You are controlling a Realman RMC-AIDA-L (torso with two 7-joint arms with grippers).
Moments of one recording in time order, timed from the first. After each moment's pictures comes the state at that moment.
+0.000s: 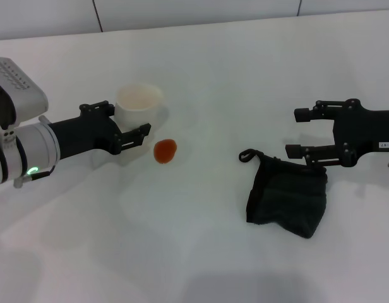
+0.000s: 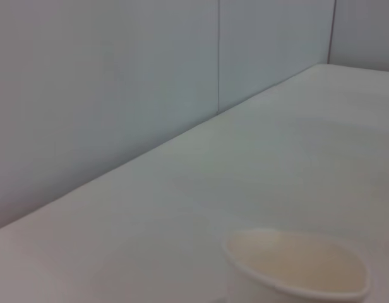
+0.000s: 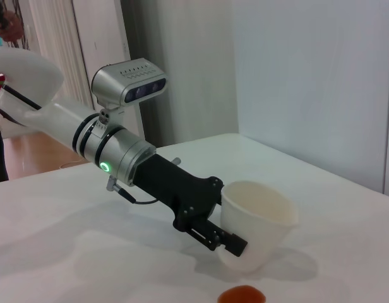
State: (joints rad) left arm -0.85 -2.08 2.84 -0.20 -0.33 1.05 -0.90; right arm 0.35 2.01 -0.88 -0.89 -1.82 -1.58 1.34
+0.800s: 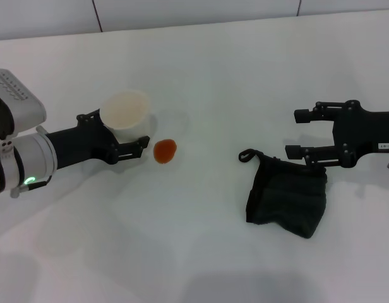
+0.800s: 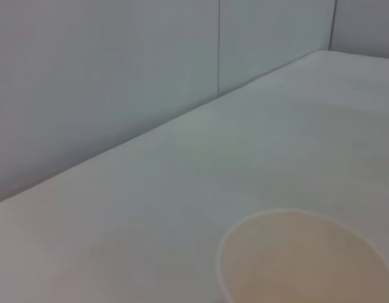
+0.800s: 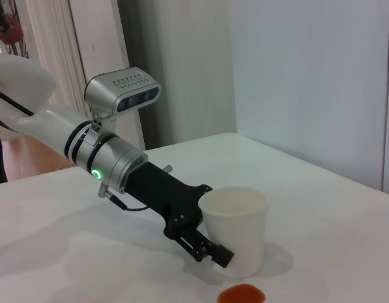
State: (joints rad) left arm -0.83 -2.08 2.84 -0.19 -0.32 1.05 -0.90; right arm 0.35 2.01 -0.88 -0.88 -1.82 -1.58 1.34
